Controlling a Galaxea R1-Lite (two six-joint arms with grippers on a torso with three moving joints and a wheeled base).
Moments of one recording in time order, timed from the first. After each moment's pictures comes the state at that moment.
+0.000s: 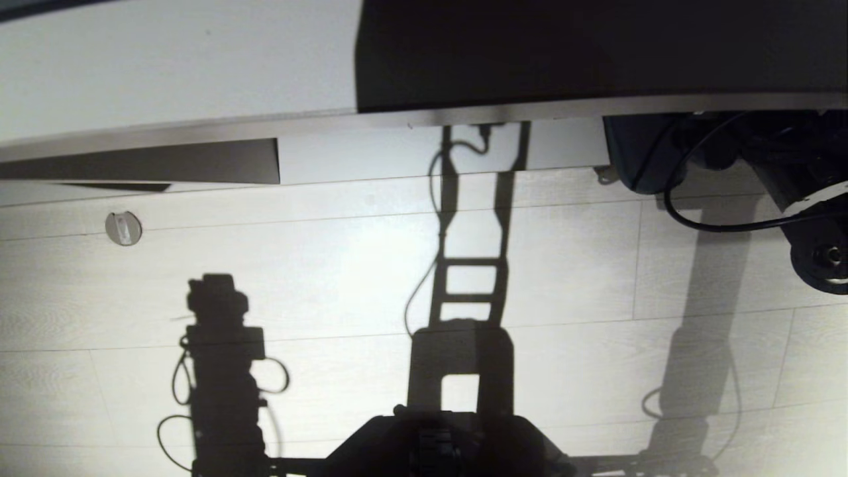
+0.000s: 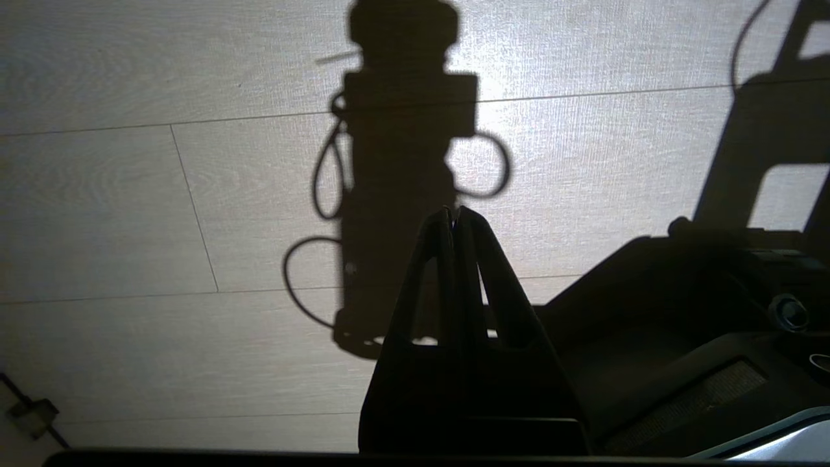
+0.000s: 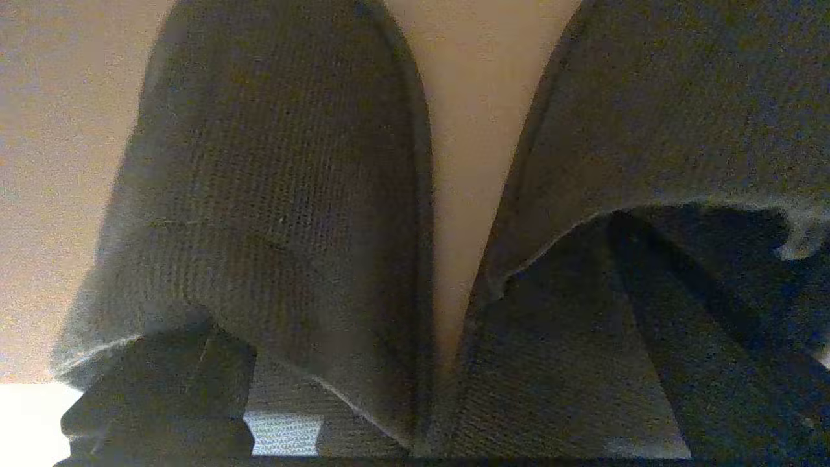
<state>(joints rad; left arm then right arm) 0.00 0.00 0.00 -0.01 0.00 -0.01 0.05 1.74 -1.13 -1.23 0.02 0.01</state>
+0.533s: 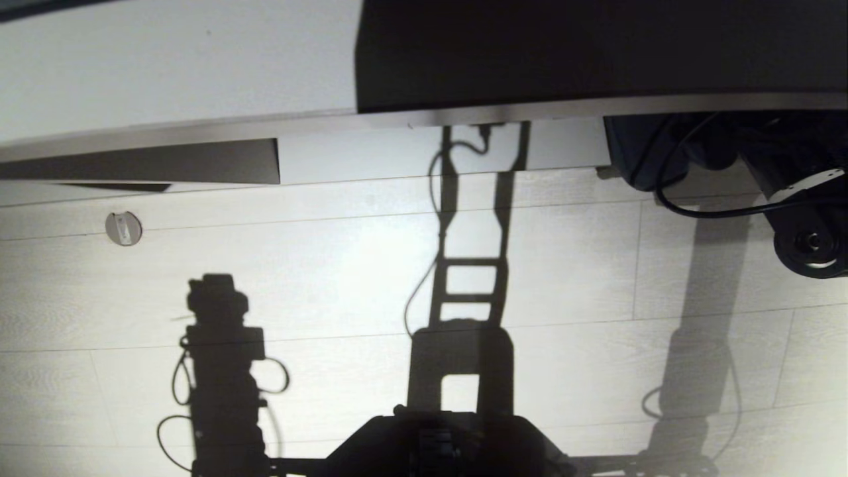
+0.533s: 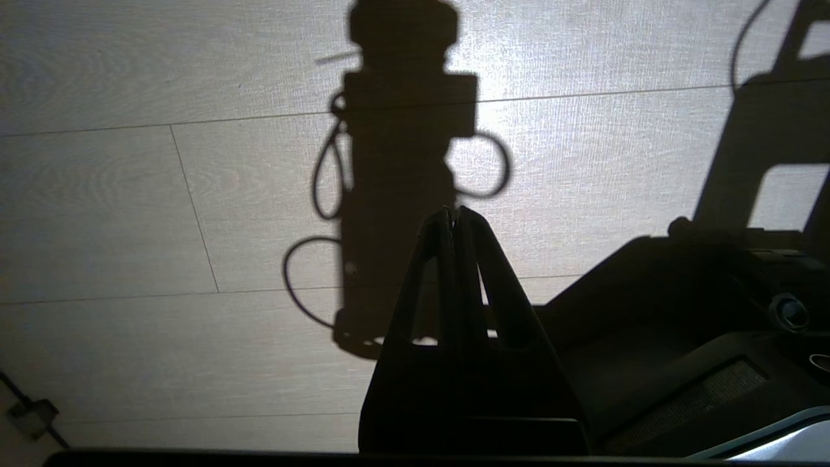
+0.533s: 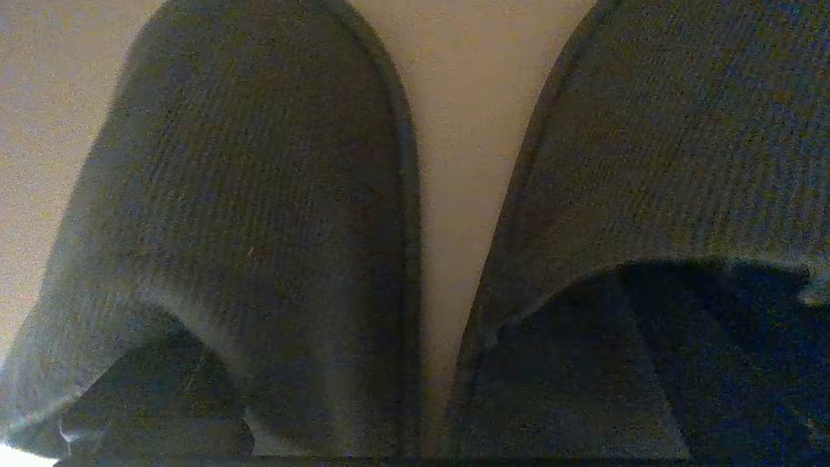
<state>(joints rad) 0.00 0.00 0.00 -0.01 0.00 -0.01 0.04 1.80 -1.23 -1.23 0.01 0.01</state>
